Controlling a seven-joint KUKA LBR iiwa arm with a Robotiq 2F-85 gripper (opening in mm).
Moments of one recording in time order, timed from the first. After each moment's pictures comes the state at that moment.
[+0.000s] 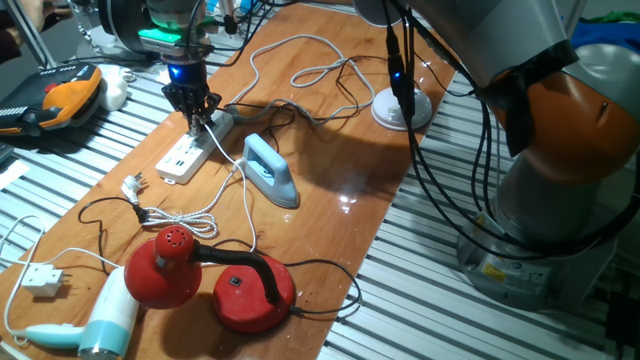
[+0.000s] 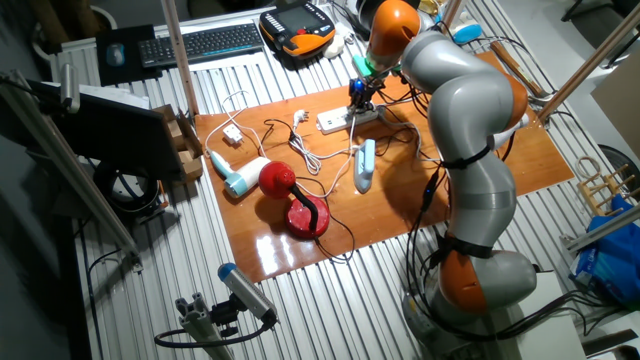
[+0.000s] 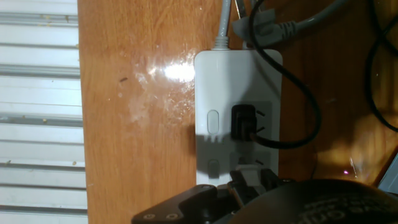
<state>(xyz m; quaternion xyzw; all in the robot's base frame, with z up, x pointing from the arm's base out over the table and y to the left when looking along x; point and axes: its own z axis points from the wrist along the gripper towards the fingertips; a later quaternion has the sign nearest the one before) 0.704 0.004 0.079 -0.68 -0.73 -0.06 0.05</state>
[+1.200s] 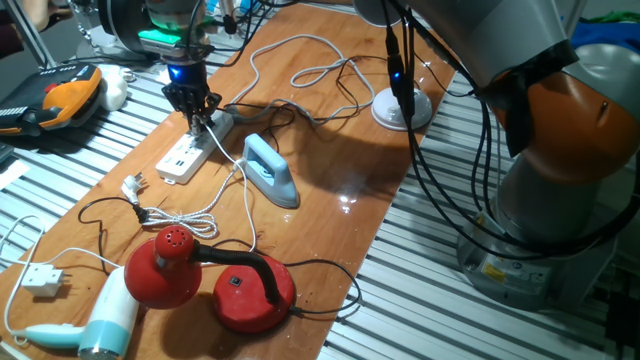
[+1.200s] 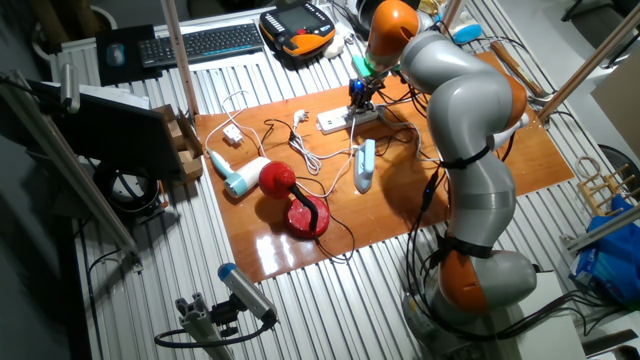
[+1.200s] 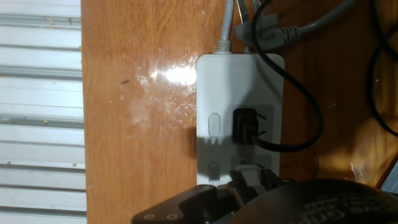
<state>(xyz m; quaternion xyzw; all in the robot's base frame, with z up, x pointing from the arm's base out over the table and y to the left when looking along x) 0.704 0.005 0.078 -0.67 -0.74 -0.06 0.05</state>
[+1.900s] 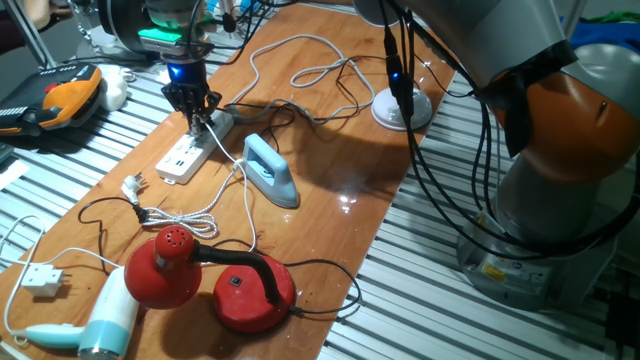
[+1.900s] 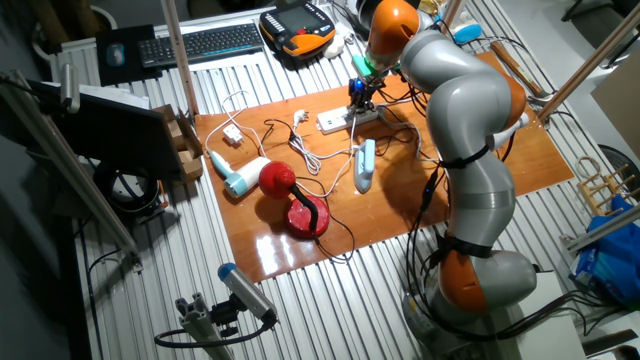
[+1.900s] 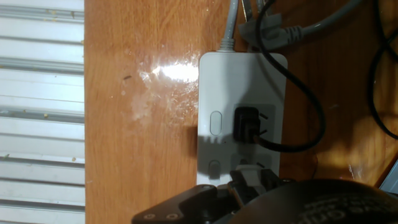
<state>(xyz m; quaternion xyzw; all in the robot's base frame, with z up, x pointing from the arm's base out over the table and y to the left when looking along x) 0.704 0.005 0.077 -0.66 -0.74 -0.06 0.05</state>
